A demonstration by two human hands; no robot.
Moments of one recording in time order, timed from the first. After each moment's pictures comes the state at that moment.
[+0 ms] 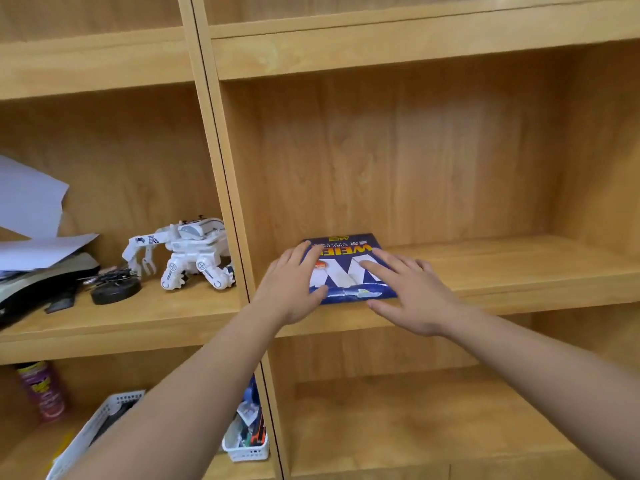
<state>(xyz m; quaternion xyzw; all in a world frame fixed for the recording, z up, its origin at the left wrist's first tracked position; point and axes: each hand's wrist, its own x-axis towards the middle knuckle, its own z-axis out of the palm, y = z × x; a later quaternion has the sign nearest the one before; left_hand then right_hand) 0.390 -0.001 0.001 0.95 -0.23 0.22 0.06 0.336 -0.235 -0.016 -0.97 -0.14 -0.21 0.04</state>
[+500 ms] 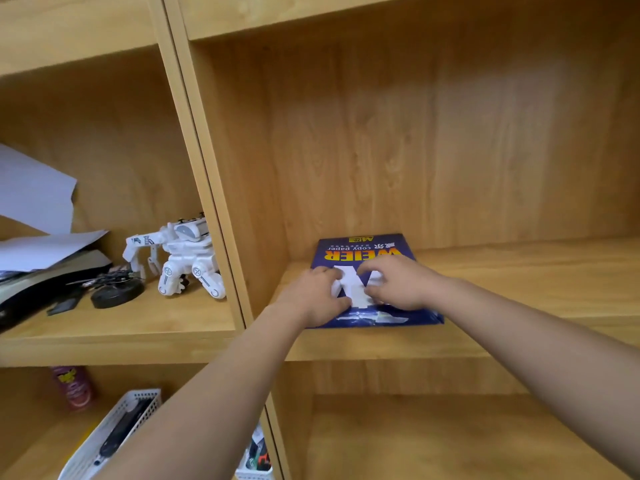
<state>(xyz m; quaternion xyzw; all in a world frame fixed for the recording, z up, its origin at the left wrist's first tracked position) 0.489 -0.041 -0.020 0.98 -0.16 0.07 0.10 0.478 -0.230 -0.003 -0.97 -0.17 -0.05 0.17</state>
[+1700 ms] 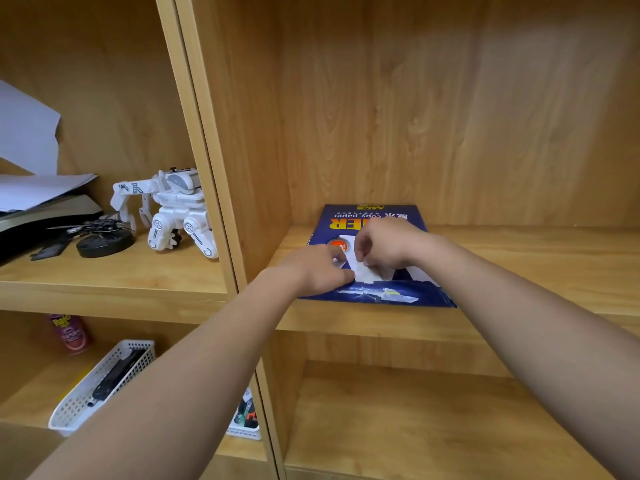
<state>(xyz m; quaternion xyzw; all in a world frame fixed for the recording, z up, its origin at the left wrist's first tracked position) 0.487 -0.044 -0.015 0.98 -0.11 -0.02 0.14 0.531 -0.203 0.001 -0.98 -0.18 -0.01 0.08</state>
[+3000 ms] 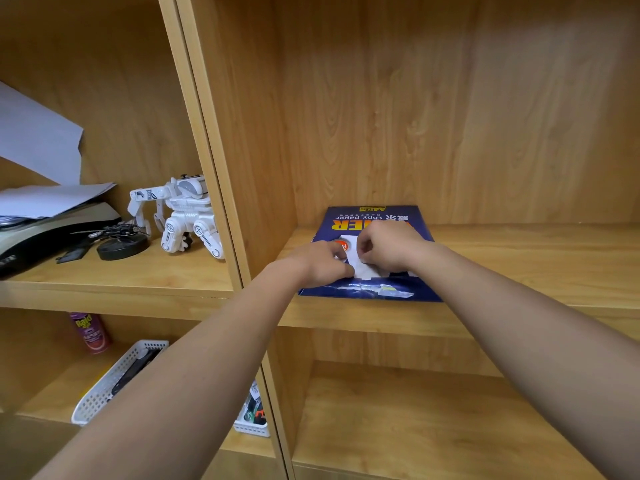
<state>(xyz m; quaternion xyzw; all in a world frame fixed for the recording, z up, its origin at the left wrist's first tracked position) 0.487 -0.049 -0.011 0.98 -0.08 -0.04 0.19 0.527 -0.209 -0.012 -0.98 -0.17 -0.08 0.09</state>
